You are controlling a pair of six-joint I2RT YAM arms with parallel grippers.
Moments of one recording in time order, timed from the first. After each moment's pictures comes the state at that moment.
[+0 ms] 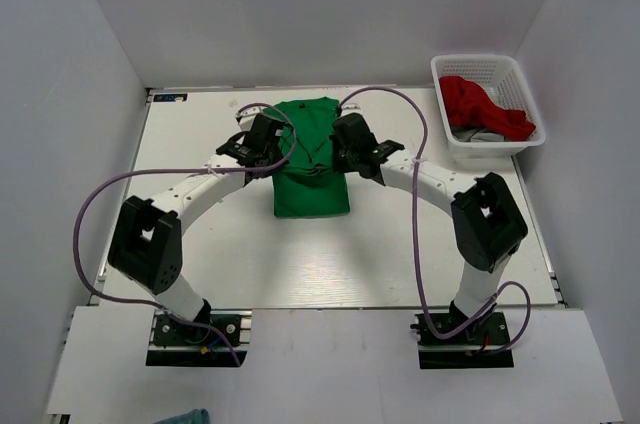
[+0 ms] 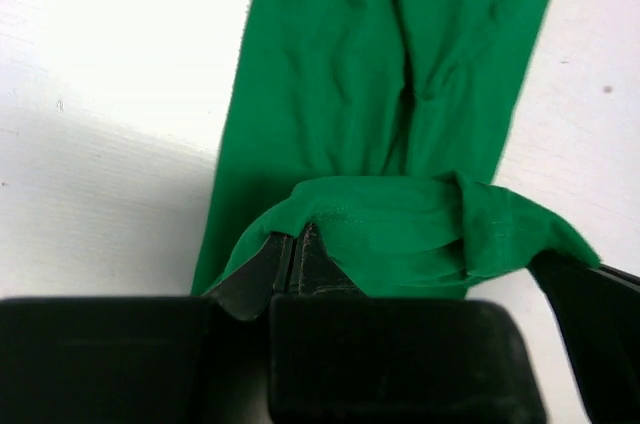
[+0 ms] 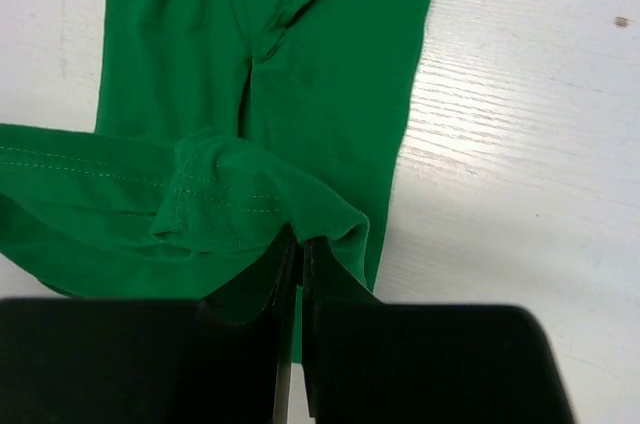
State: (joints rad) left arm -0.51 1.59 1.20 -0.44 -0.31 -0.80; right arm 0.71 1.79 1.32 -0.27 0.20 0.38
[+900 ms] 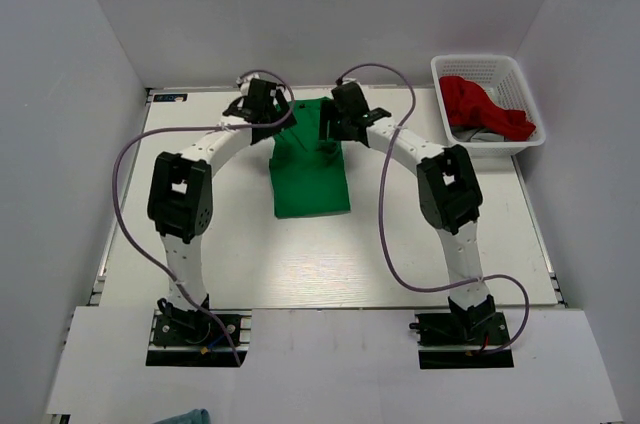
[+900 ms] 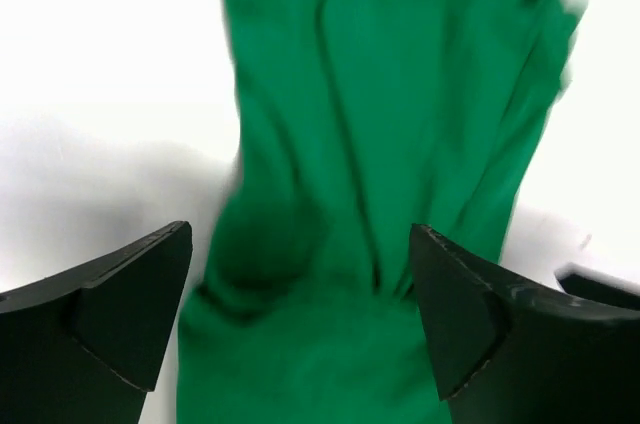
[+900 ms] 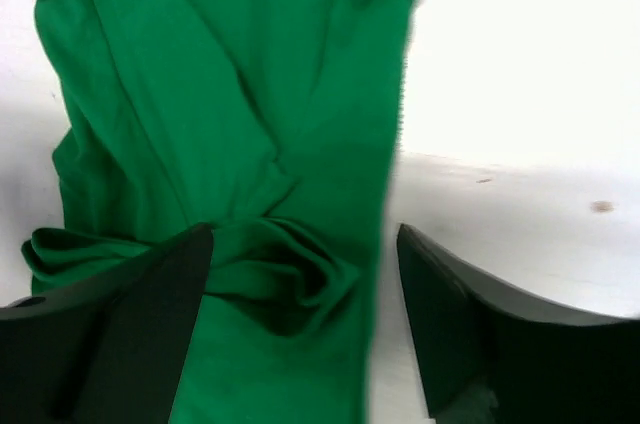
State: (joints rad) left arm -0.35 2.01 1.59 -0.37 -0.20 -0.66; right arm 0.58 2.20 1.81 -0.35 0.12 0.41
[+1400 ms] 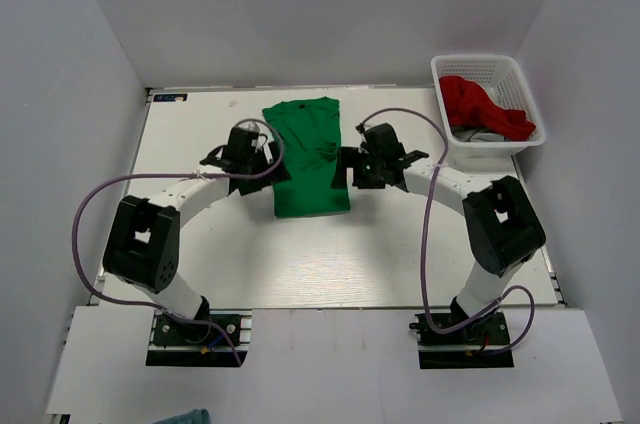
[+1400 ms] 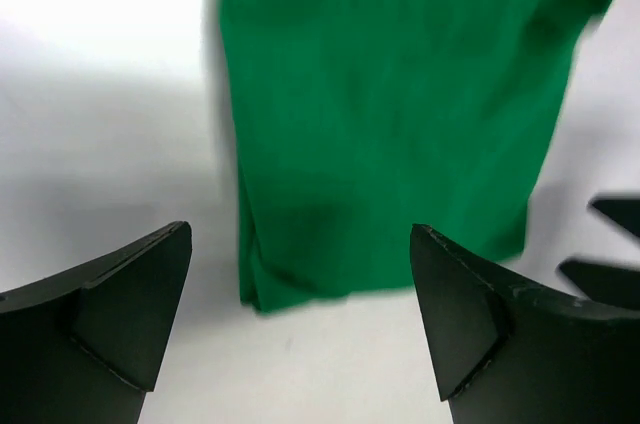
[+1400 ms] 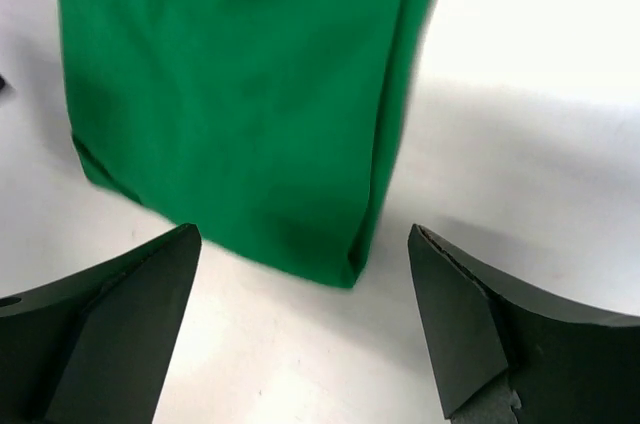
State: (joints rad) left arm -0.34 1.61 1.07 -0.29 0.02 -0.59; right arm 0.56 1.75 1.17 -0.23 -0.18 0.42
